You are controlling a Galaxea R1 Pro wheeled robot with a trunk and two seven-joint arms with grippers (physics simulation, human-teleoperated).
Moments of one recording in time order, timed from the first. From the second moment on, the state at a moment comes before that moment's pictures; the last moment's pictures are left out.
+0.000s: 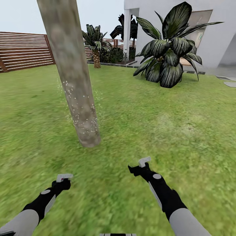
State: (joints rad) left arm -0.67 0.17 0.19 -0.30 -0.09 -0.08 -0.17; right arm -0.59 0.07 0.13 -0.80 0.07 0.16 0.20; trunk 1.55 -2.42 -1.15
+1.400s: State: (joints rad) left arm -0.64 0.16 0.19 -0.23 0.00 -0.08 -0.05; right arm -0.59 0.06 0.13 -0.68 0.03 0.09 0.20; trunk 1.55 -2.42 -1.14
